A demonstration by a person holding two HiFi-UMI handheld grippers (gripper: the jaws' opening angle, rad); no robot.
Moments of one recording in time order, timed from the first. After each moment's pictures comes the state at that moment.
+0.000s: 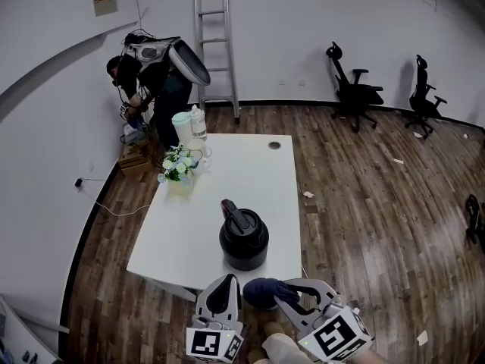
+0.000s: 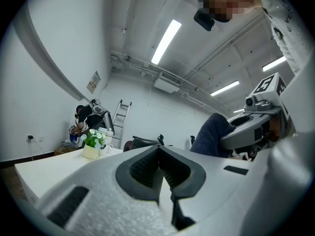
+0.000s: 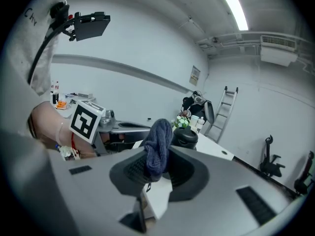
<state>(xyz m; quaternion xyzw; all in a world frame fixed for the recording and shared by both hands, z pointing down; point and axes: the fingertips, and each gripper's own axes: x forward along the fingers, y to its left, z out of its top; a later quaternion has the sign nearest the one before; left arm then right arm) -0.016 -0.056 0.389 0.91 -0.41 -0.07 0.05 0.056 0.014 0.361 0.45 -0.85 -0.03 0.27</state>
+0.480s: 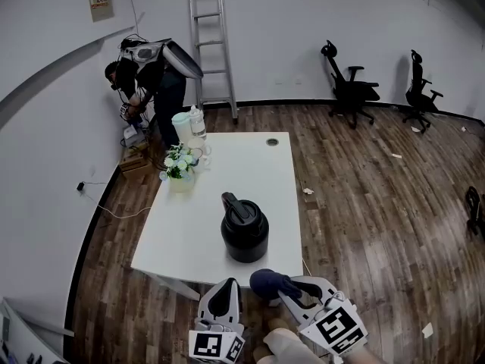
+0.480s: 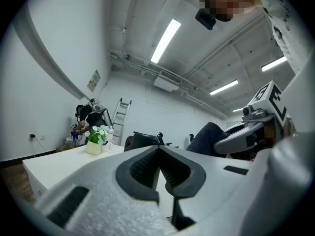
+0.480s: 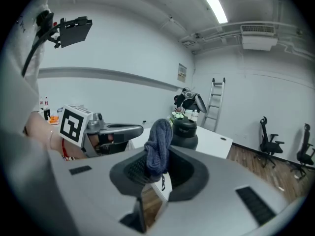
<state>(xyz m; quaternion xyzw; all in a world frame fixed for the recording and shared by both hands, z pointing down) -0.032 -0.024 0.400 0.91 -0.40 -0.06 0.06 0.058 0.034 0.386 0.50 -0.84 0.04 0.21</state>
